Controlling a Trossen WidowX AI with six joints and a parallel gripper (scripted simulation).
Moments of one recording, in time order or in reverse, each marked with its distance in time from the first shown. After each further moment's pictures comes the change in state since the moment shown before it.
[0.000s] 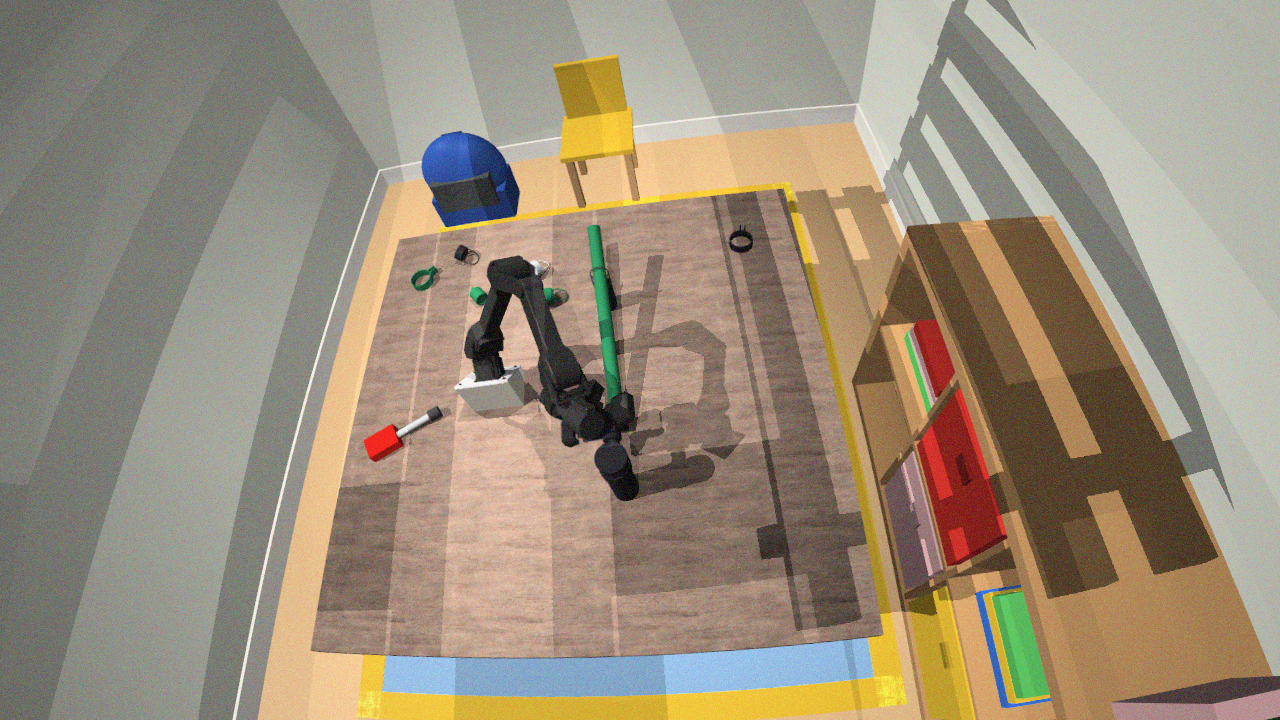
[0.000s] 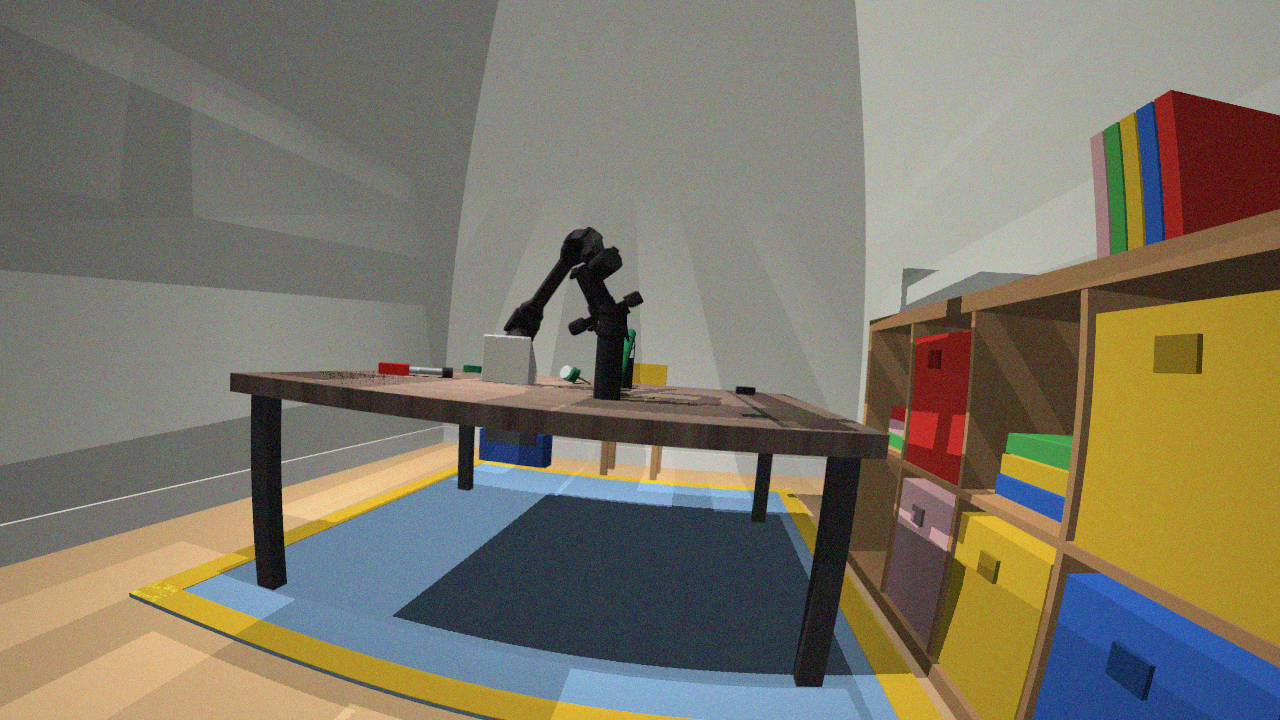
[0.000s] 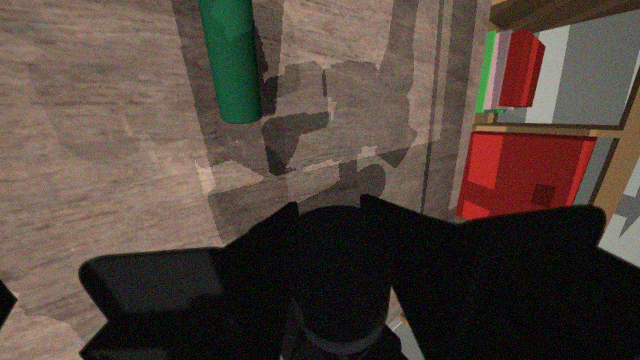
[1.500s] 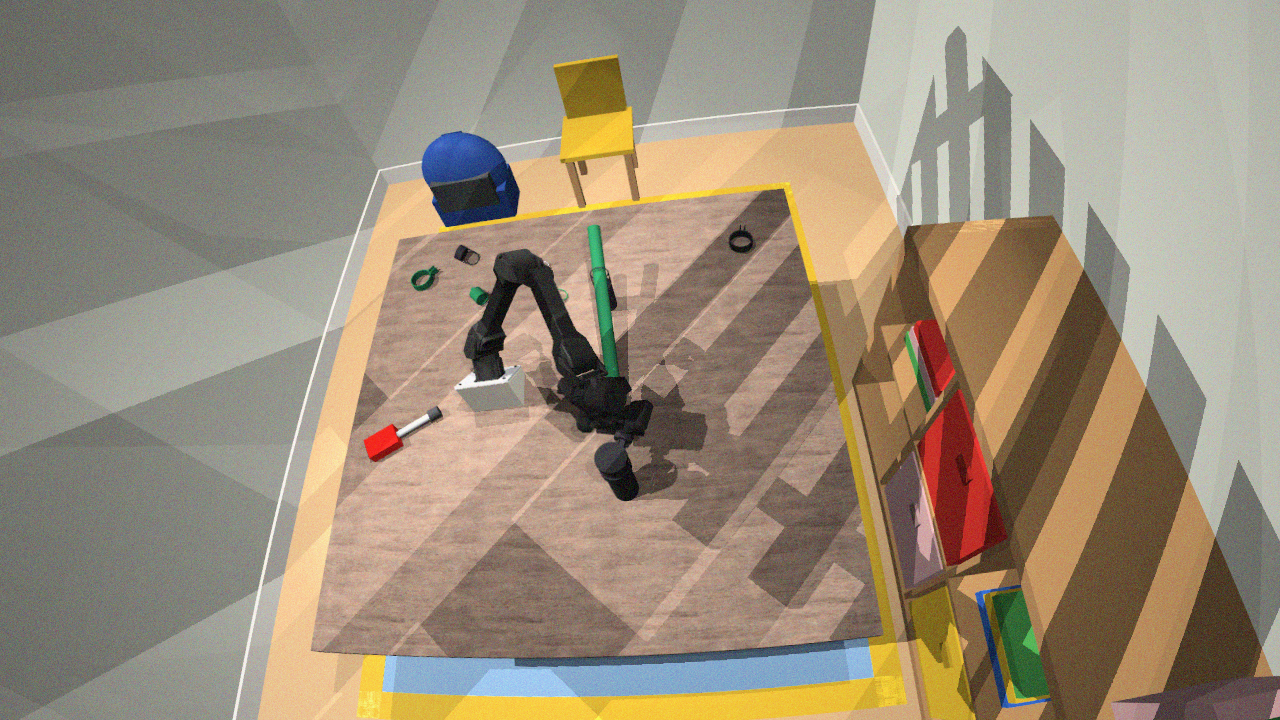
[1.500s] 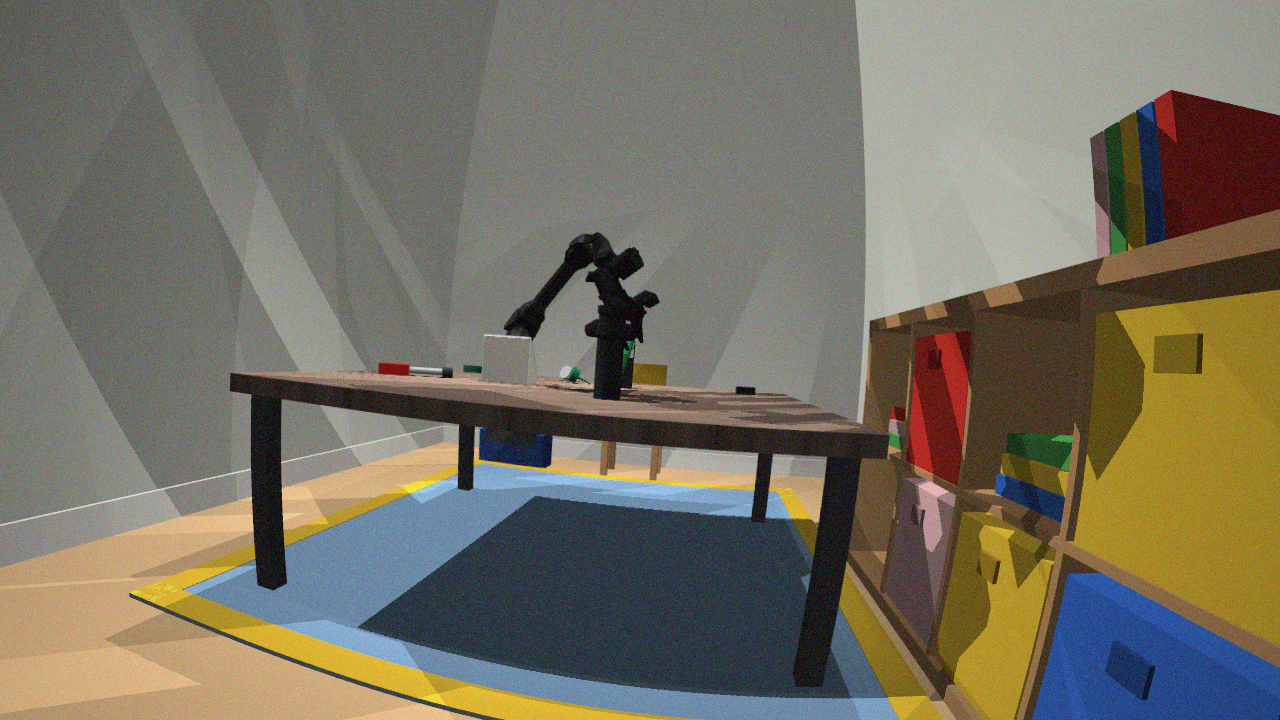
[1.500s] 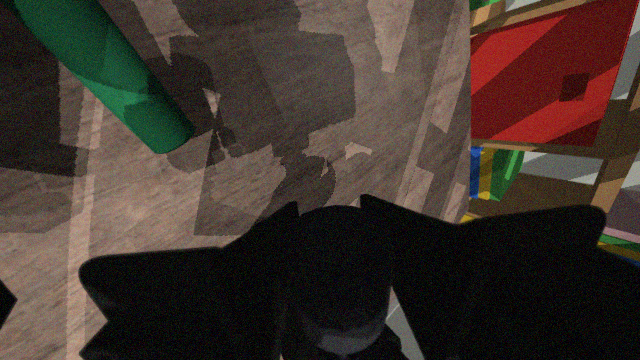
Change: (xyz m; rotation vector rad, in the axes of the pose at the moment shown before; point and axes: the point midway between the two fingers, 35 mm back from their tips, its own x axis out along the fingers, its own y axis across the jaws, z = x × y) arm 0.017 -0.031 -0.006 0.335 0.186 -0.003
